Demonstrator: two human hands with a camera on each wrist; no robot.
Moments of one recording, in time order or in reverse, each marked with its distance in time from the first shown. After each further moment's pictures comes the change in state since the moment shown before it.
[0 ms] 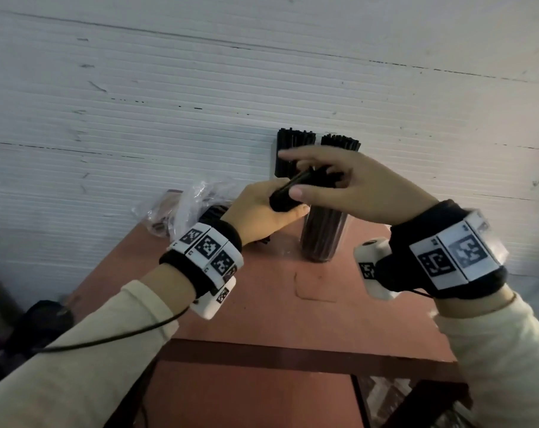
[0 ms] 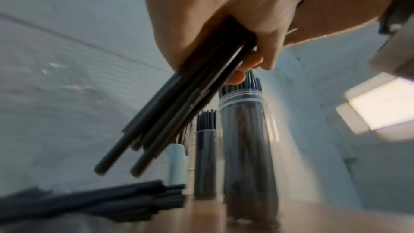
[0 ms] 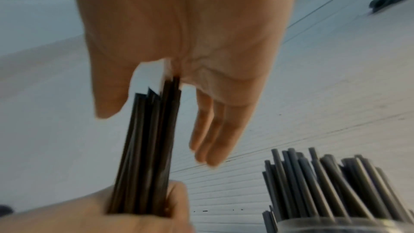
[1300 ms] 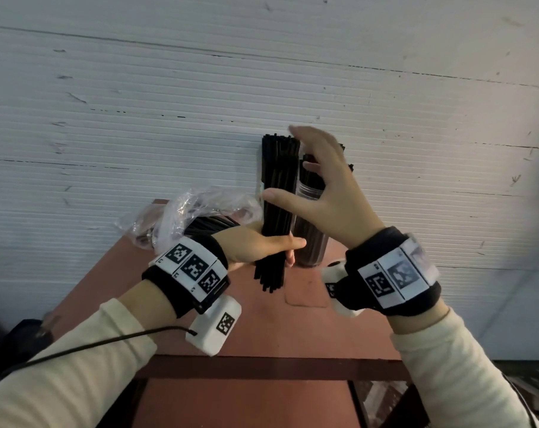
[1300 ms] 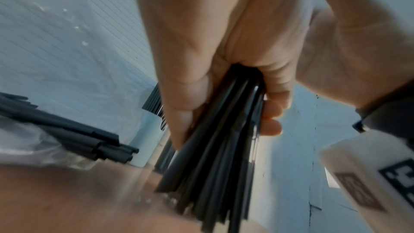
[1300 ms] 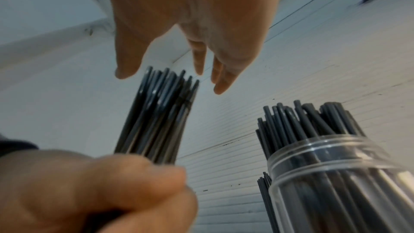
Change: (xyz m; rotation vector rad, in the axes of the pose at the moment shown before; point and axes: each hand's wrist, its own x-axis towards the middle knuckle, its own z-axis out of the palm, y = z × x) left_hand -0.013 0.003 0.013 -0.346 -0.547 -0.287; right_hand 0.005 0.023 0.034 0.054 0.457 -0.097
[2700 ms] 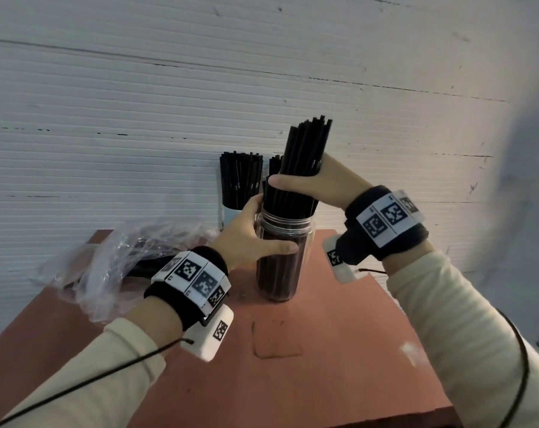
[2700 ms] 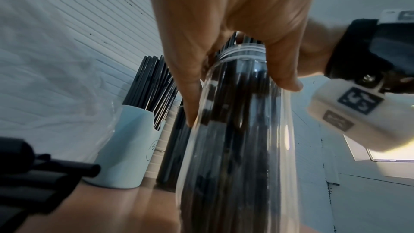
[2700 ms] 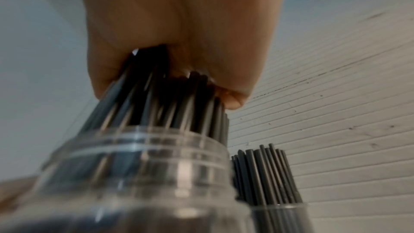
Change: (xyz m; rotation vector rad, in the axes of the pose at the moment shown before) left_hand 0.103 -0.002 -0.011 0.009 0.293 0.200; right_hand 0.075 0.081 -0.050 -0.051 -0.265 0.375
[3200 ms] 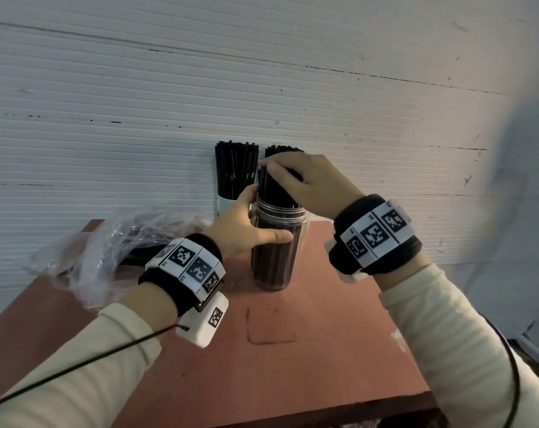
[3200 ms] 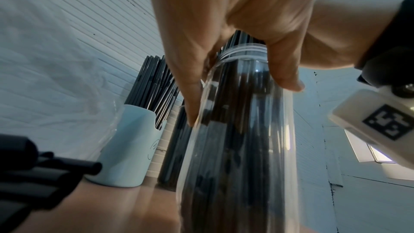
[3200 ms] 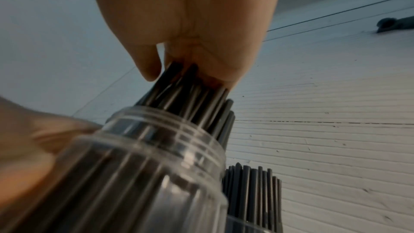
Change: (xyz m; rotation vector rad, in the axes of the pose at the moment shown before) left_hand 0.001 -0.001 0.000 0.045 0.015 -0.009; right_hand -0.016 0.002 0.019 -0.330 0.132 -0.257
